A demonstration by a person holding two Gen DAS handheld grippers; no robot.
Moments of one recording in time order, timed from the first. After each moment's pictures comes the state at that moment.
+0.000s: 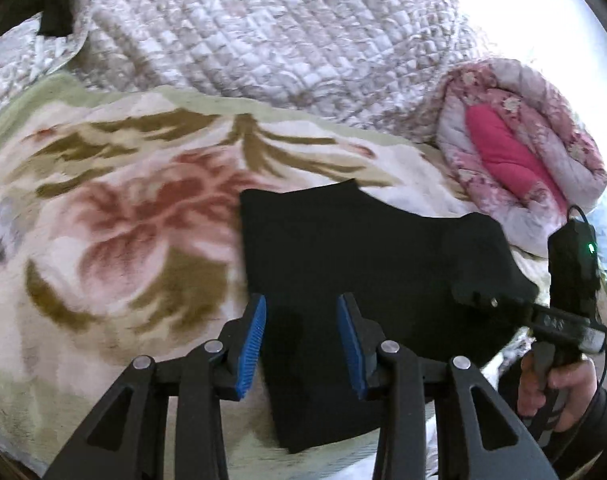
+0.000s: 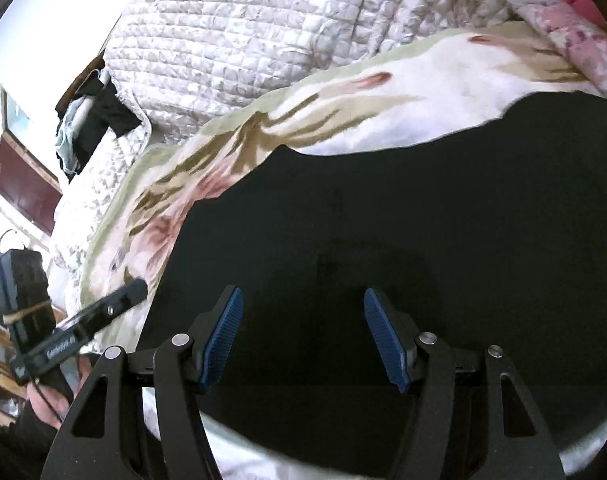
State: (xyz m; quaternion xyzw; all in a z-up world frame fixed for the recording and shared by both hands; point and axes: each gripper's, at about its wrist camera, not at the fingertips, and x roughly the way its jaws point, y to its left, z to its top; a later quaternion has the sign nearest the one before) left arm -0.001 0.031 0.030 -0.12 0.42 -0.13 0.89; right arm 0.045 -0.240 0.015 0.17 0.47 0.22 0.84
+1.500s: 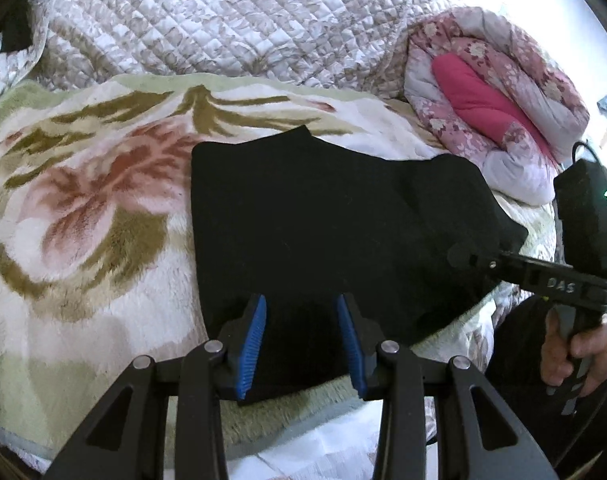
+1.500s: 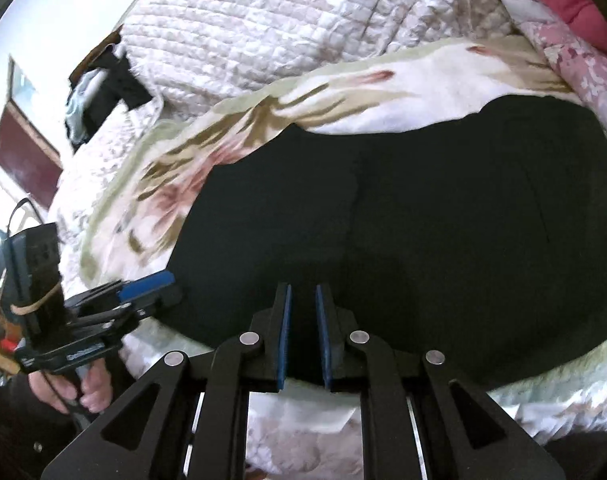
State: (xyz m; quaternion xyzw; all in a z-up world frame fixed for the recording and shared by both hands) left arm -0.027 -0.011 0.018 -0.06 0.44 -0.18 0.88; right arm -0.004 -0.246 0.028 0.12 0.48 0.22 0.84
